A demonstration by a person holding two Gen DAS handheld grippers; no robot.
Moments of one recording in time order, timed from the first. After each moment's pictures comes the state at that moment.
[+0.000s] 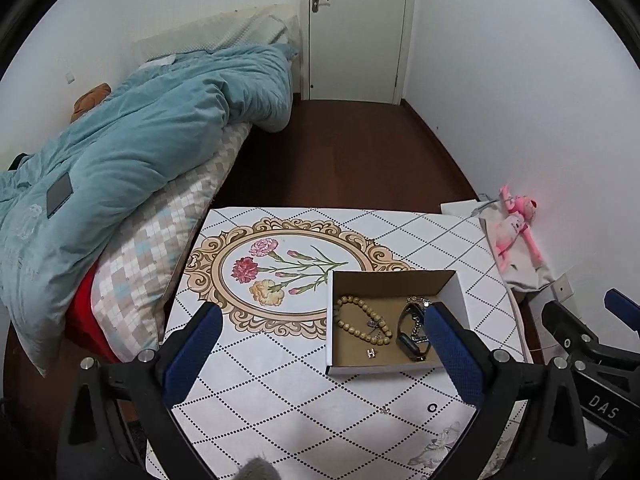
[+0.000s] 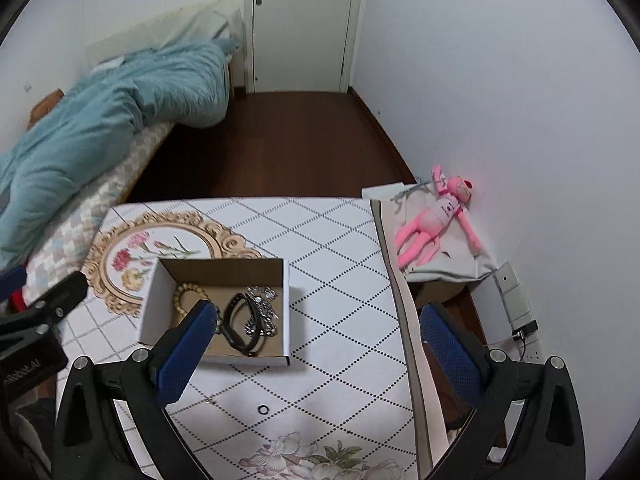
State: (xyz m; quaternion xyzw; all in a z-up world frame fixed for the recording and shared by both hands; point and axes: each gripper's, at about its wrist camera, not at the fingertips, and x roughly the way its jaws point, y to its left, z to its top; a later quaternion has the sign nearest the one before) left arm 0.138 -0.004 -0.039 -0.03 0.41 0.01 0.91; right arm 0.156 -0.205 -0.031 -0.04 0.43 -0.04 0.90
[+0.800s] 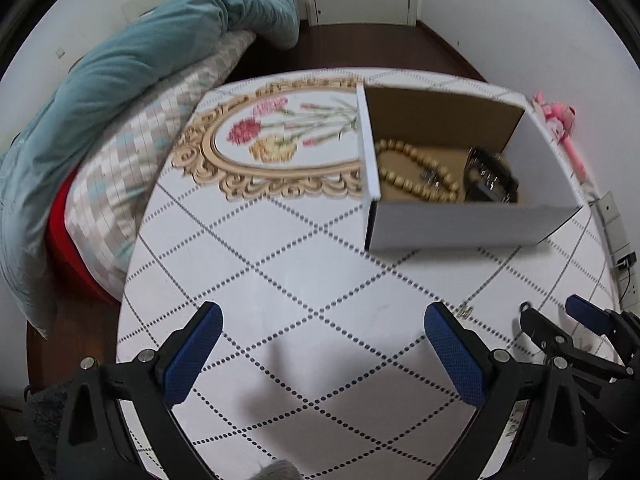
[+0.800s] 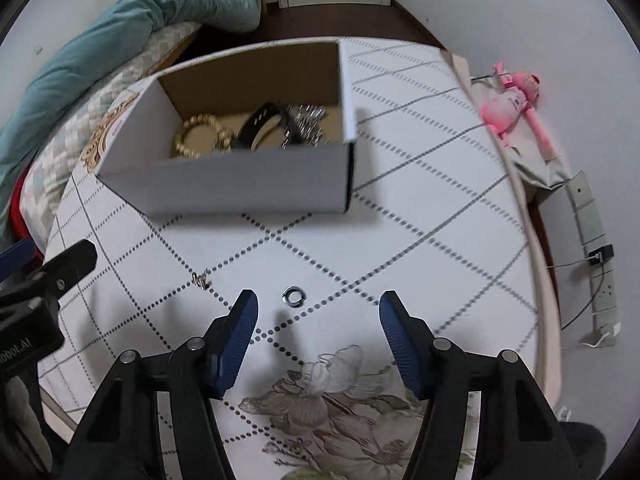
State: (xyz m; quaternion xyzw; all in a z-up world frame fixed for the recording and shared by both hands) left arm 0.114 -0.006 -0.191 0.02 0.53 0.04 0.85; right arm 0.122 -0.202 -0.223 -0.01 0.57 0.03 0.82
